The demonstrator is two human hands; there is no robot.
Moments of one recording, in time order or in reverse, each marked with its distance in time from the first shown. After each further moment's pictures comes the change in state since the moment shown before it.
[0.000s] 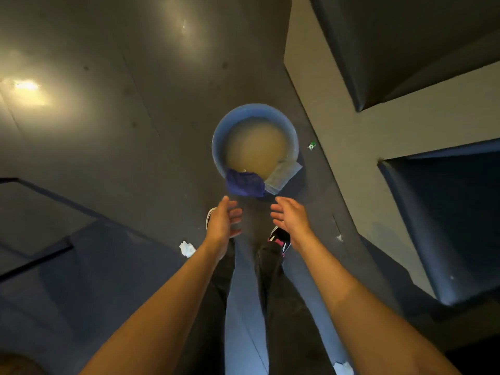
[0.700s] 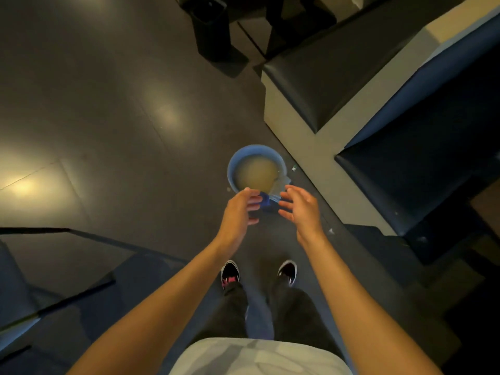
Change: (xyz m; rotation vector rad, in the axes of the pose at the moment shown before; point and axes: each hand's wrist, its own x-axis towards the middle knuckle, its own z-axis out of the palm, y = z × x) left_hand -0.308 0.026 -0.147 0.182 -0.350 0.489; right_hand -0.353 0.017 0.060 0.278 0.187 -0.430
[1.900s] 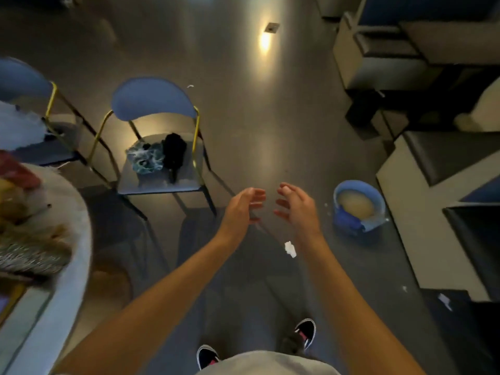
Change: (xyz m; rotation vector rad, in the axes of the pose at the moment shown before) left_hand -0.515 -0.243 -0.279 -0.228 0.462 0.458; right_hand -0.533 0.253 0.097 -0.168 -0.639 -0.365
